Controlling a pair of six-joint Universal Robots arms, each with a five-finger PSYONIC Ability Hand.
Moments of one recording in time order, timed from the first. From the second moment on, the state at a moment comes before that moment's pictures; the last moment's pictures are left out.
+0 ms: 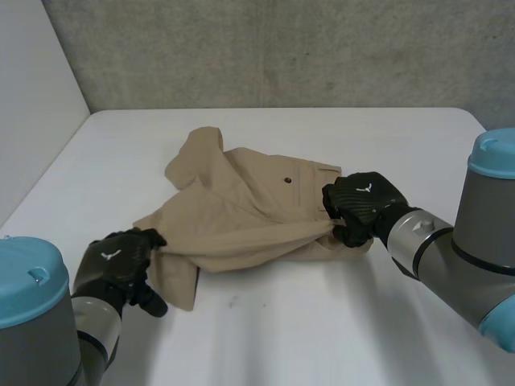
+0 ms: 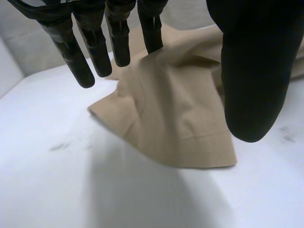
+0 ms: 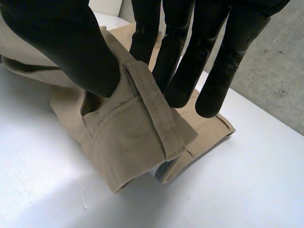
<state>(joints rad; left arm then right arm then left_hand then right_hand) 4.13 -1.68 -1.96 3.22 -1.93 3.03 2.00 -1.24 1.57 0.04 1.34 2.84 0.39 0.37 0.37 0.37 0.19 0.98 1.17 1.19 1.19 0.99</state>
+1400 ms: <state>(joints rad) 4.21 -1.60 -1.65 3.13 -1.89 3.15 1.99 -1.41 1.47 0.11 1.37 2.71 1.12 1.19 1.19 1.20 0.96 0.98 1.17 1.19 1.19 0.99</state>
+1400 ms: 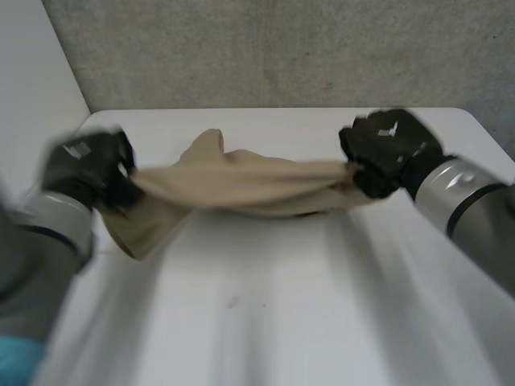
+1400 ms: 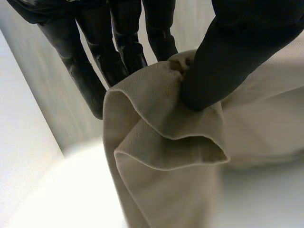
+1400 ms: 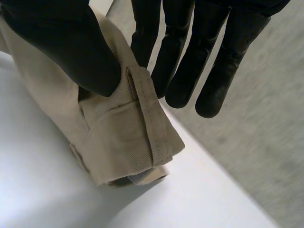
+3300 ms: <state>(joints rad) 4.20 -1.57 -1.95 3.25 -1.73 3.40 1.91 -1.08 1.32 0.37 1.31 2.48 0.21 0.22 0.22 0.22 0.05 0.26 0.31 0.31 0.31 0.13</state>
